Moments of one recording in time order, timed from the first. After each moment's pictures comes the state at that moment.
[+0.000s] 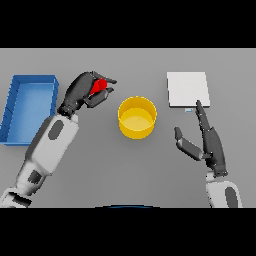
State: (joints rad) left arm -0.62 0.19 -0.27 -1.13 -0.39 0.05 0.06; right arm 0.09 -0.08 0.11 -1.71 0.23 -0.03 -0.08
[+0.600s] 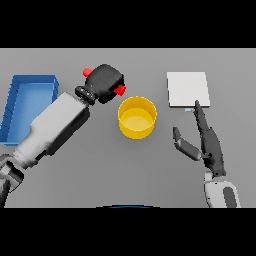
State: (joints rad) left arm -0.94 0.29 -0.67 -0.90 -0.80 -0.08 0.02; right arm 0.09 -0.07 0.11 -1.70 0.22 -0.03 -0.09
